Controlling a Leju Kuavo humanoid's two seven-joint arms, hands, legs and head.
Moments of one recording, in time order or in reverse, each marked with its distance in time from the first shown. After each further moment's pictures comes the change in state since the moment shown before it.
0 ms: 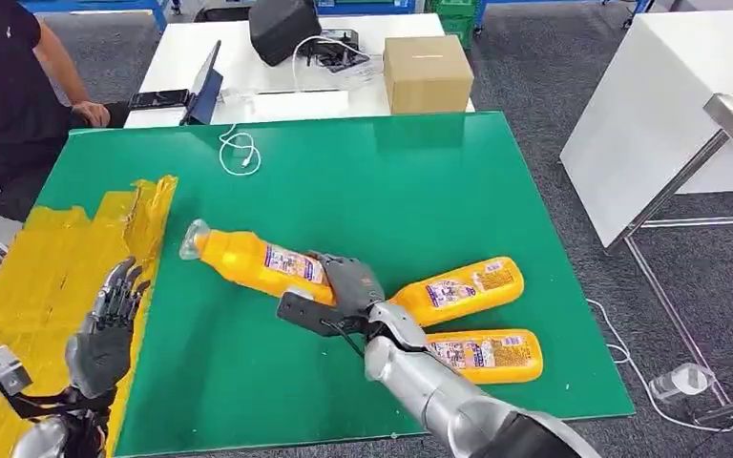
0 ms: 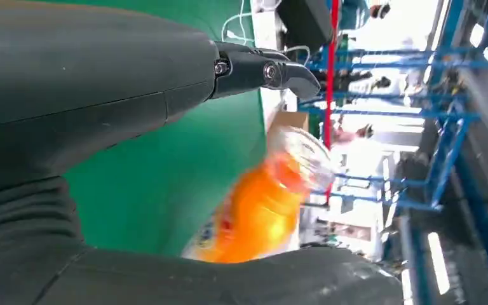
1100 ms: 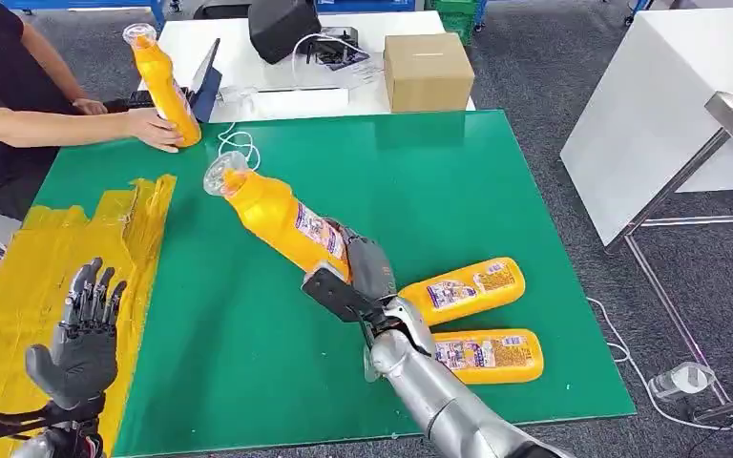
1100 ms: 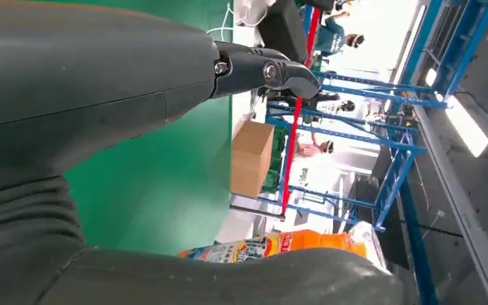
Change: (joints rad) left arm 0.052 -0.062 0.053 -0.105 0.140 -0.014 0.054; right arm 0.125 -0.012 -0.190 -0.276 -0.029 -0.026 -0.123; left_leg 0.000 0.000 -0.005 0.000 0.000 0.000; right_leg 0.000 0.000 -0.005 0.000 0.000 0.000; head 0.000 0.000
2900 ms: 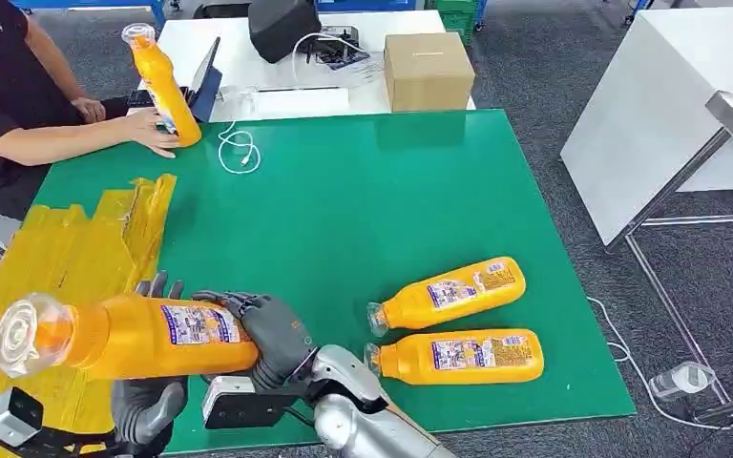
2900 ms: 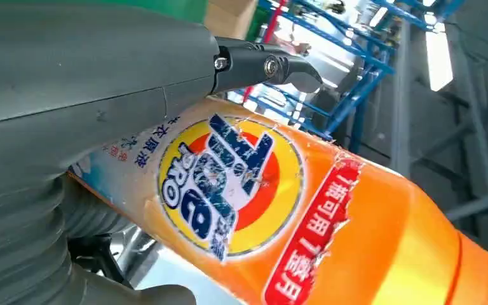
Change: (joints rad) left arm 0.171 -0.100 -0.358 -0.218 0.284 0.006 0.121; right arm 0.144 0.047 0.389 -0.230 0.064 0.174 -0.016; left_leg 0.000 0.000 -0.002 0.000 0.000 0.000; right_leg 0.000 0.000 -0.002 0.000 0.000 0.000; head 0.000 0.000
